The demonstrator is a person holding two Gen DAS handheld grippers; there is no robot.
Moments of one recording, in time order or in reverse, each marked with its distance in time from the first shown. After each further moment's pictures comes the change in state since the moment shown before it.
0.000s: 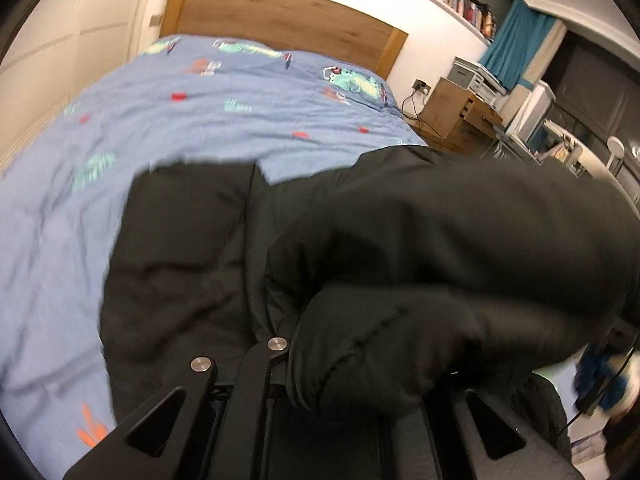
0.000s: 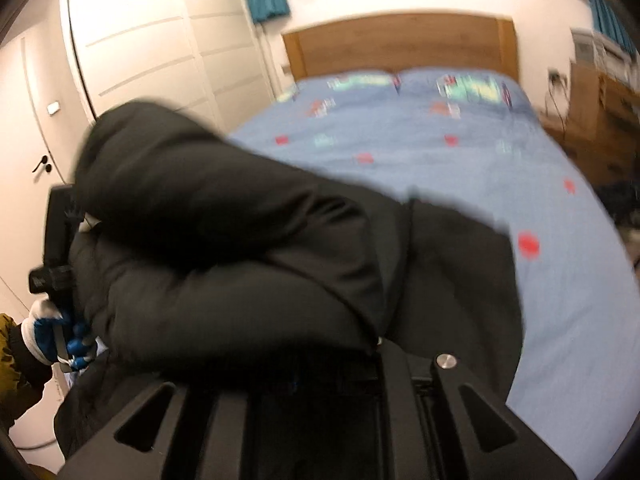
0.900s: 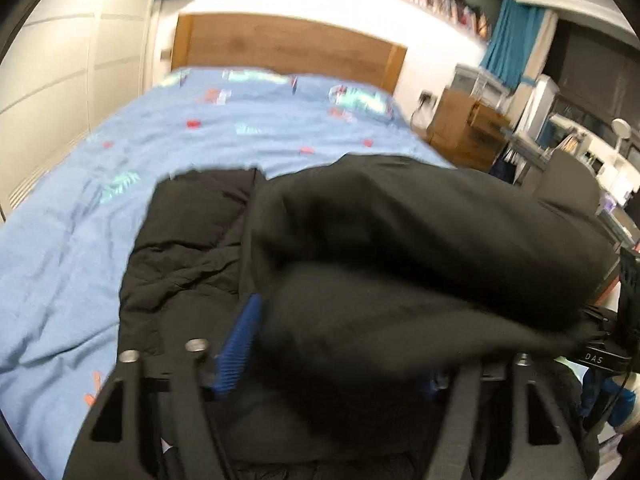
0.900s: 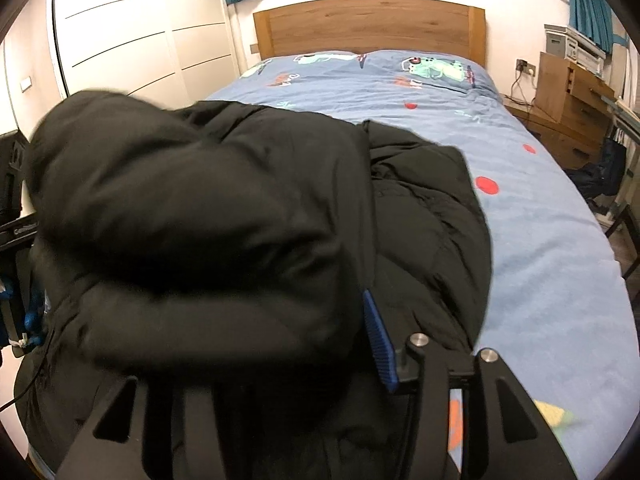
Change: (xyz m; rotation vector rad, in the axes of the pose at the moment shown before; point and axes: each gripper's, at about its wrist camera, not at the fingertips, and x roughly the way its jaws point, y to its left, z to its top) left arm -0.026 -0.035 -0.031 0.084 -0.122 0.106; right arm -0.018 0.000 -0.077 -0.014 0.033 -0.158
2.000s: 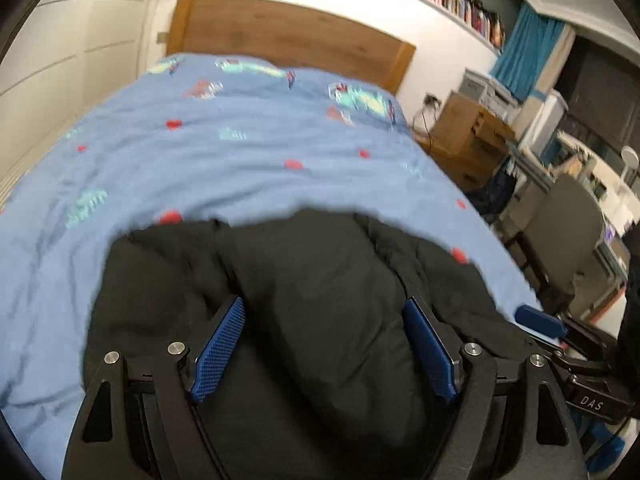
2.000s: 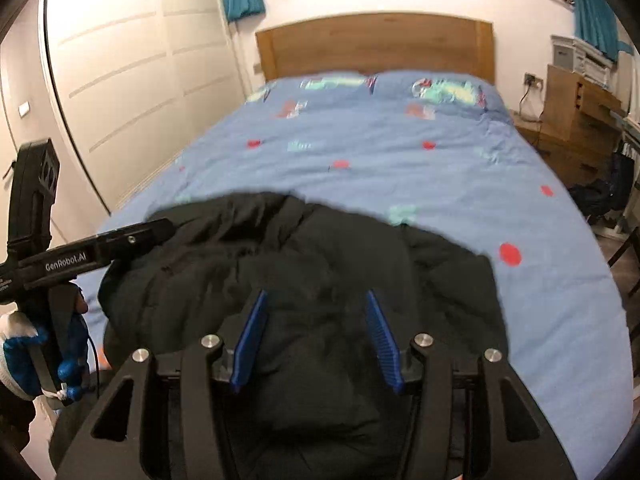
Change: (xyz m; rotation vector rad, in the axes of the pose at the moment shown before) left arm 0.065 -0.013 0.067 -0.061 0.091 -0.037; right arm 0.027 0.025 0.108 0.015 -0.021 0.043
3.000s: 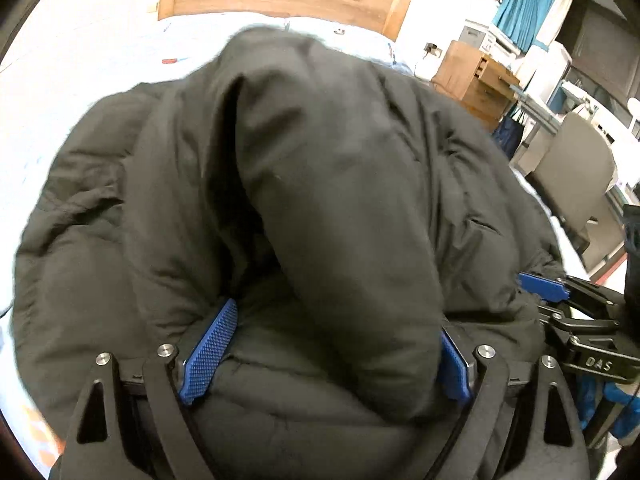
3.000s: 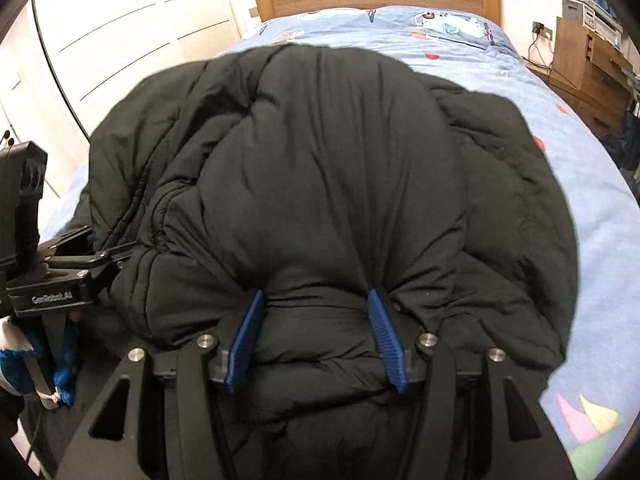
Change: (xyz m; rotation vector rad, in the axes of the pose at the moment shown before) left arm 0.020 -0.010 -0.093 0.033 0.115 0.031; right arm 0.056 -0.025 -0.094 0.026 0.166 0.007
